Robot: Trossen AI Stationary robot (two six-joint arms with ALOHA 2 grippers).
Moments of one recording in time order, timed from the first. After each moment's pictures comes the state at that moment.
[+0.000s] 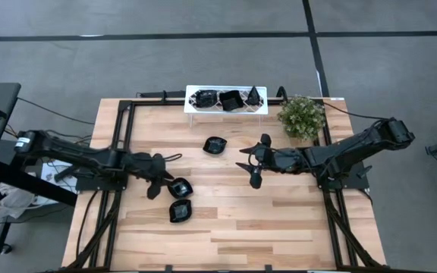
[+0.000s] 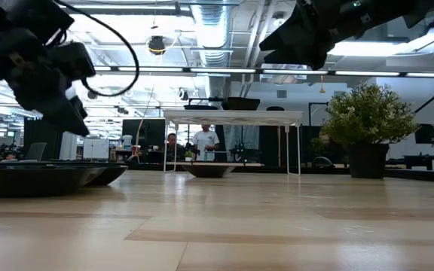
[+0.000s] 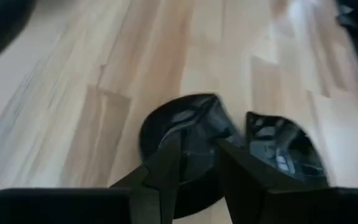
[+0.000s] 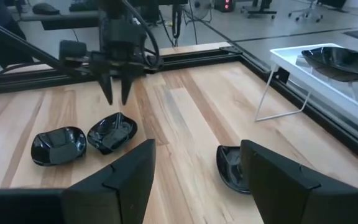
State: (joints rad) left arm -0.14 0.96 0.23 -0.09 0.03 -0.35; right arm 0.20 1.20 0.64 0.28 0.48 0.15
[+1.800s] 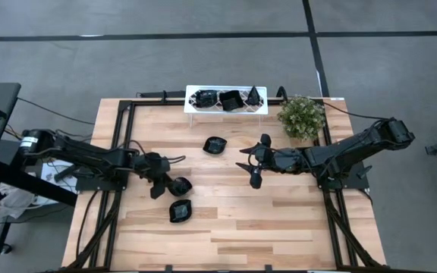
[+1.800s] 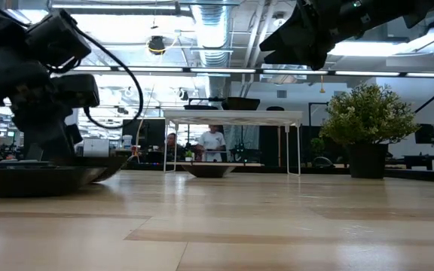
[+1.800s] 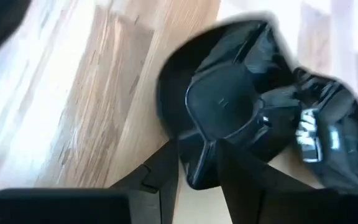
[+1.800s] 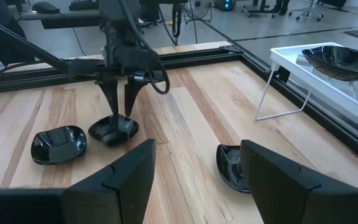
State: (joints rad) left arm -0.05 1.18 0.23 -0.09 0.14 -0.37; right arm 0.20 1.20 0.64 0.27 0.47 0.15
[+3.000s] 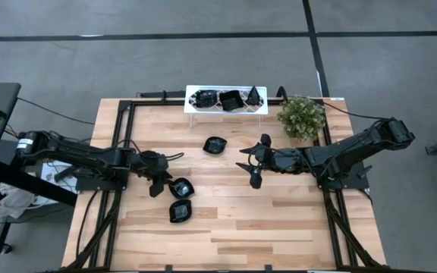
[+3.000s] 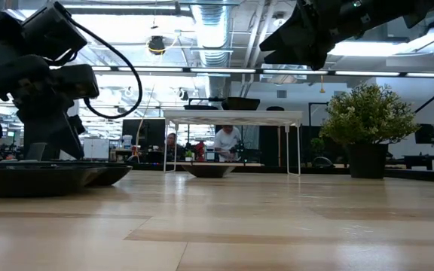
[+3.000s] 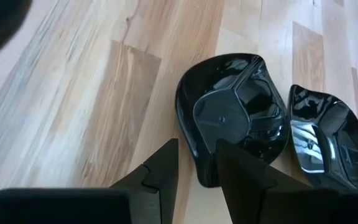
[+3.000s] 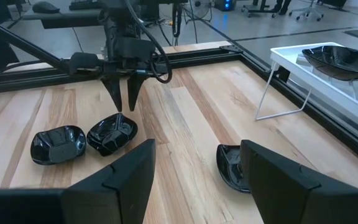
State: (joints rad) left arm -0.05 1.08 0.23 -0.12 0.08 -0.34; right arm 0.20 1.20 0.64 0.27 0.47 0.15
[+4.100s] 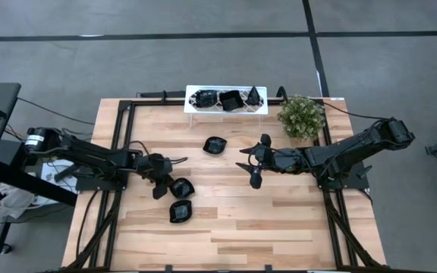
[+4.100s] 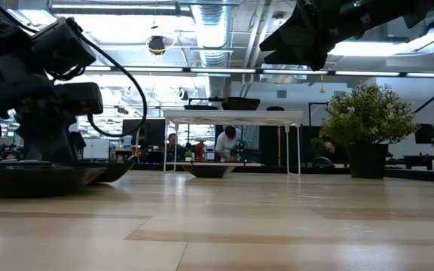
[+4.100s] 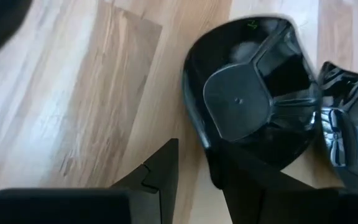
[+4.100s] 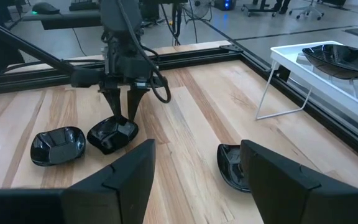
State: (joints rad) left arm -0.05 1.27 0.23 -0.01 0.12 -0.35; right arm 0.20 1.20 0.64 0.27 0.47 0.16
